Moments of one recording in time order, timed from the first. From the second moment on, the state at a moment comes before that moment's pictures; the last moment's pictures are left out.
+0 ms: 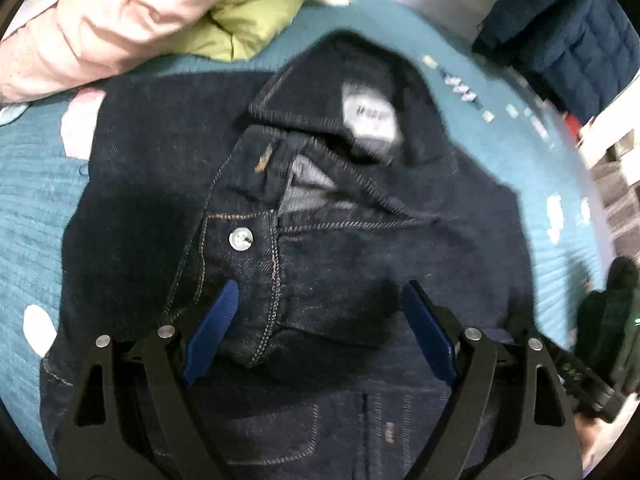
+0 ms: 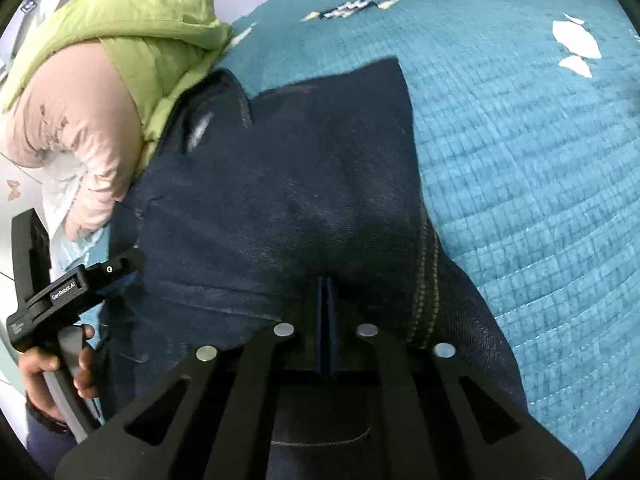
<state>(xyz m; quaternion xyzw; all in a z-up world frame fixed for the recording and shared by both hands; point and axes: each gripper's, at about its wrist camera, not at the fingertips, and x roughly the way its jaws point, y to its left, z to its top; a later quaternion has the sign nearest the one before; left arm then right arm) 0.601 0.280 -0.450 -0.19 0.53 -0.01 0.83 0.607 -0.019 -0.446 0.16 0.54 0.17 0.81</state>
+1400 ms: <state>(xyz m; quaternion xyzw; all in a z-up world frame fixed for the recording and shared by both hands) 0.701 0.399 -0.451 -0.16 0.56 0.12 0.81 0.768 -0.059 -0.429 0.16 0.56 0.13 0.80</state>
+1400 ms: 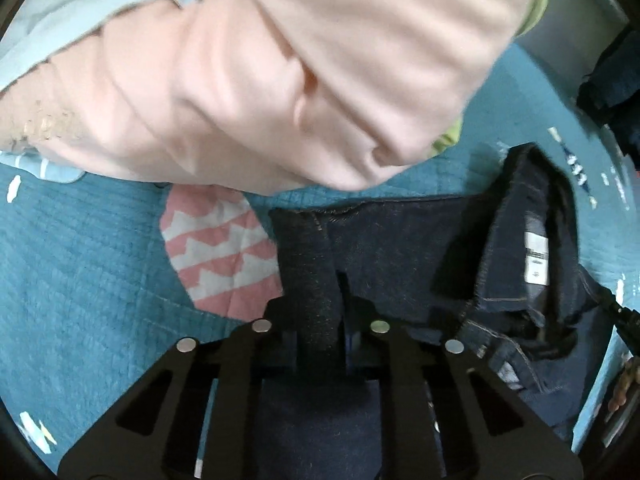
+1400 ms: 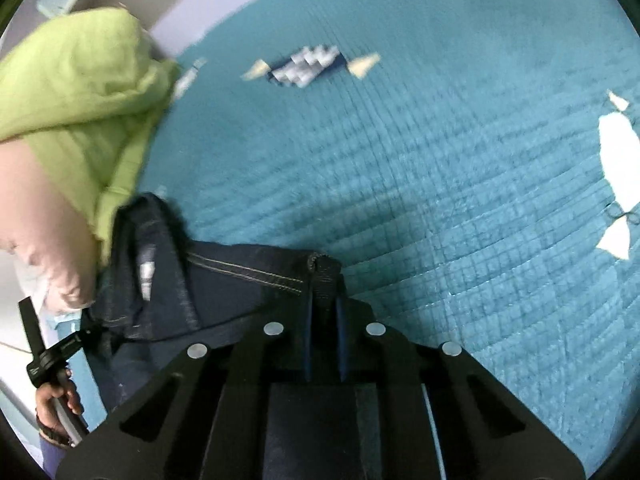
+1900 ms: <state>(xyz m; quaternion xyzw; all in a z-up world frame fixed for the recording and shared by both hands) 0.570 0.384 -0.339 -0.19 0.47 0.05 0.86 0.644 -0.066 -0.306 0.18 0.47 0.21 0.84</state>
